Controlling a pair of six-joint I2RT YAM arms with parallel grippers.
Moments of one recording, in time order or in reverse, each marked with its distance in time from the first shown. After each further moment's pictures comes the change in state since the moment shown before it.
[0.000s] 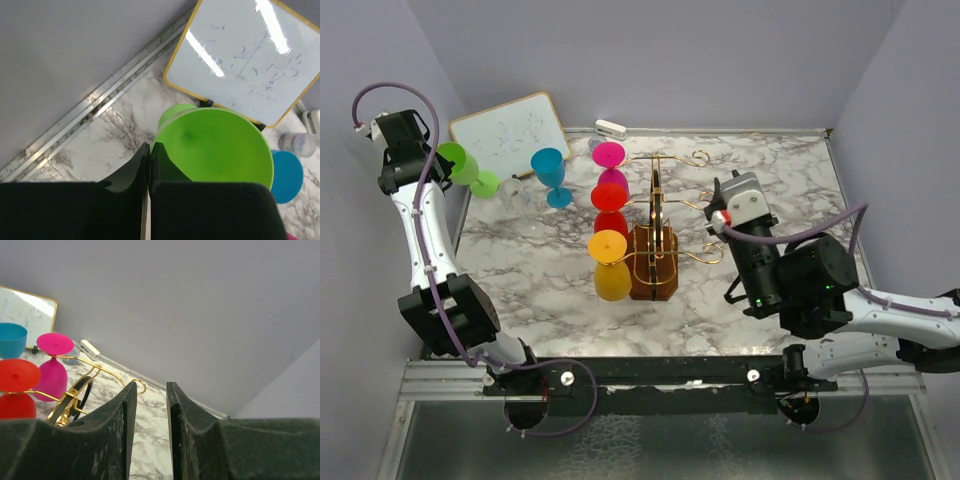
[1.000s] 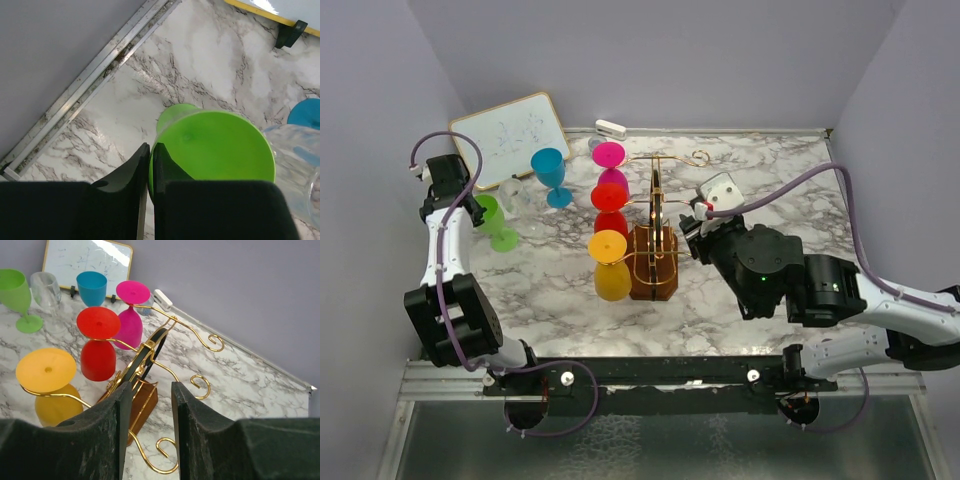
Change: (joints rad) left arm -0.085 -0.081 -0.488 0.162 -0.106 0.104; right arm -0.005 0.081 0.283 -0.953 -0.116 0.911
